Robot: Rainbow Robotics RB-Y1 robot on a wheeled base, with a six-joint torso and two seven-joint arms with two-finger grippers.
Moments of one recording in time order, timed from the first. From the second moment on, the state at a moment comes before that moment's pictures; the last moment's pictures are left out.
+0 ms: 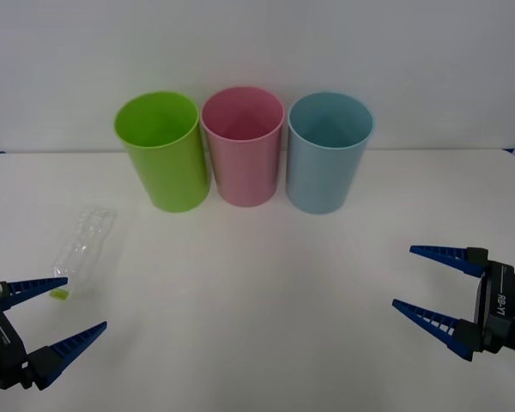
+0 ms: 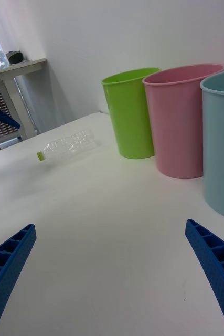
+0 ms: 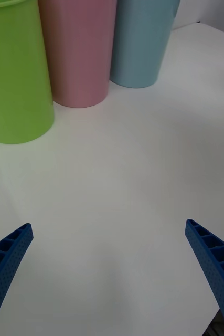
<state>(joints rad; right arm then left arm) 0.16 -0.43 -0.39 -1.70 1.23 -1.42 -0.17 0.54 0.60 0.37 -2.13 -1.47 -1.00 0.48</state>
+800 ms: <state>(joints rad) 0.16 -0.43 -0.39 -1.70 1.23 -1.42 -0.17 0.54 0.60 0.37 -2.13 -1.47 -1.00 0.48</state>
